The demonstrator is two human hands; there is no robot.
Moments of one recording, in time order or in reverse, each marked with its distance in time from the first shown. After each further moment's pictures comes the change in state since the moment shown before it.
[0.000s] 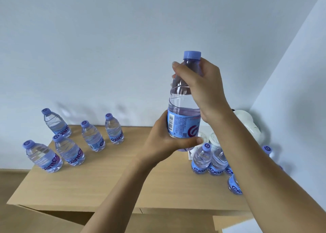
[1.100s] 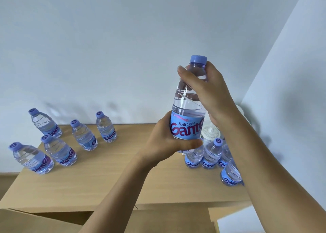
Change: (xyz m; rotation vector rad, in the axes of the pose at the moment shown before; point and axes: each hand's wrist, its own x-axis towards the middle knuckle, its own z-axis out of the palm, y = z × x) left_hand 0.004 -0.009 0.019 0.048 -0.090 -0.046; right_hand -0.011 0.011 -0.040 -0.148 -0.007 0.054
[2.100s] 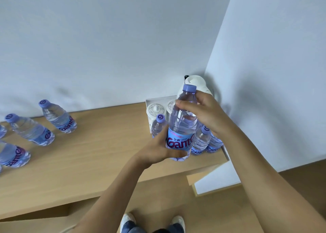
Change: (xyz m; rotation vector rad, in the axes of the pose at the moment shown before) left_hand 0.019 -0.102 0.095 -0.031 -0.374 -0.276; right_hand -0.063 0.110 -0.125 -0.168 -0.021 0.315
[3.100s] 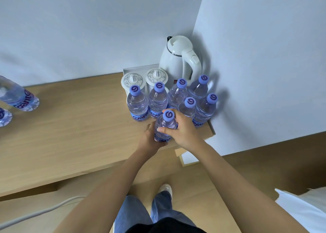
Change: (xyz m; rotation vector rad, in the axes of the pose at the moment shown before) left_hand 0.071 -0.168 0.050 0.304 0.387 -0.095; right_hand -0.038 0.166 0.017 -0.223 -0.020 0.139
